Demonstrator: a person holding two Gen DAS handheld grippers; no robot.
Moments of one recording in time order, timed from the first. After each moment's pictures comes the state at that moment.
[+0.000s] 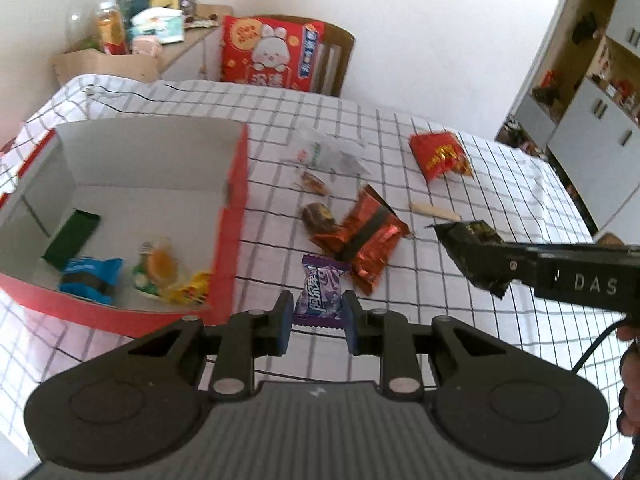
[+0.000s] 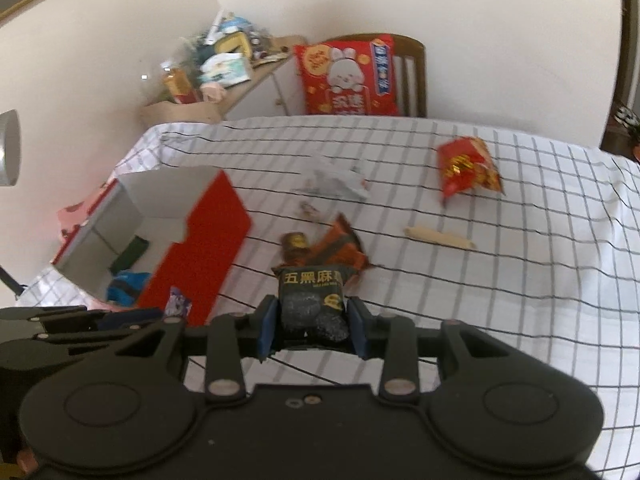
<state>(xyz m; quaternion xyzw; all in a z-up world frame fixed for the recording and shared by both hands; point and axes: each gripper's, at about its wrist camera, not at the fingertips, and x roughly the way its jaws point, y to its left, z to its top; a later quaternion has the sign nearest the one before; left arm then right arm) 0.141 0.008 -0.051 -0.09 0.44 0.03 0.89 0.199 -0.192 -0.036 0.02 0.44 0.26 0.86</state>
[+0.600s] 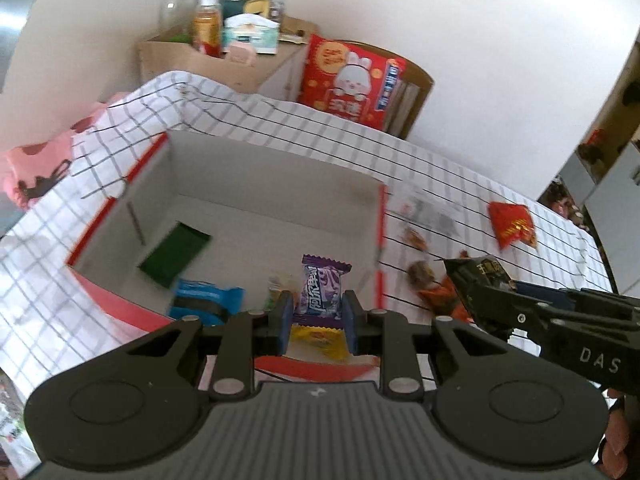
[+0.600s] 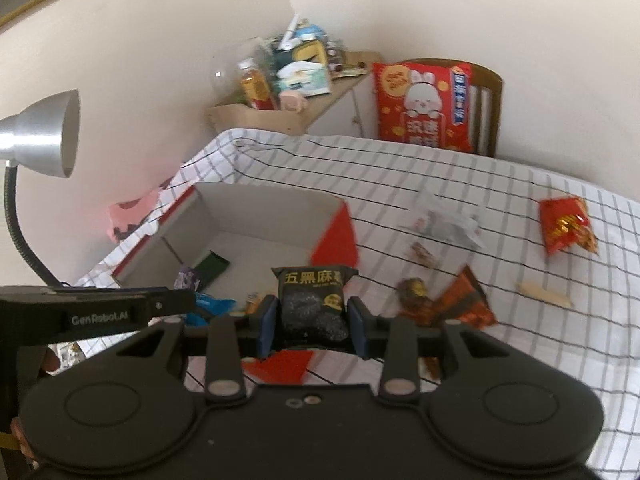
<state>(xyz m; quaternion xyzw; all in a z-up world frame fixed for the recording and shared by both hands) 0.130 0.129 -0.017 -0.15 0.42 0.10 0.89 0.189 -0.081 -0.010 0.00 0.41 0.32 0.85</state>
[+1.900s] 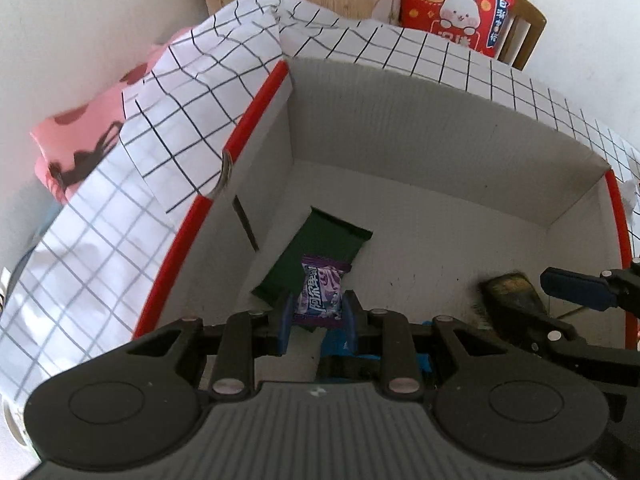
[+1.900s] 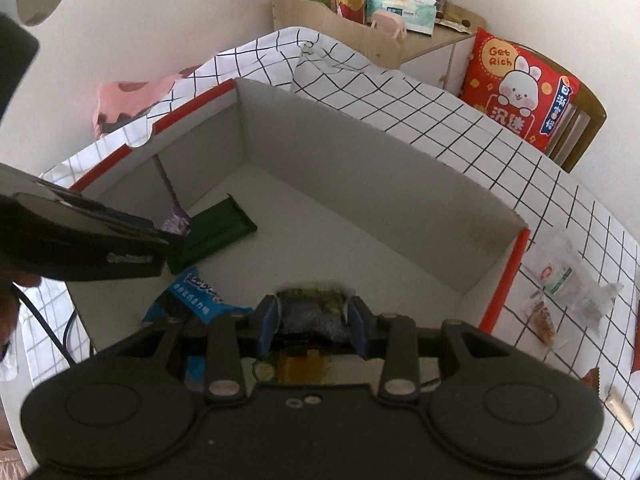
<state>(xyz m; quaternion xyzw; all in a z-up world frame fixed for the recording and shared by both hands) 0.205 0.252 -0.110 -0.10 0.53 0.19 0.82 0.235 0.100 -0.102 -0.18 0.44 0.36 0.80</state>
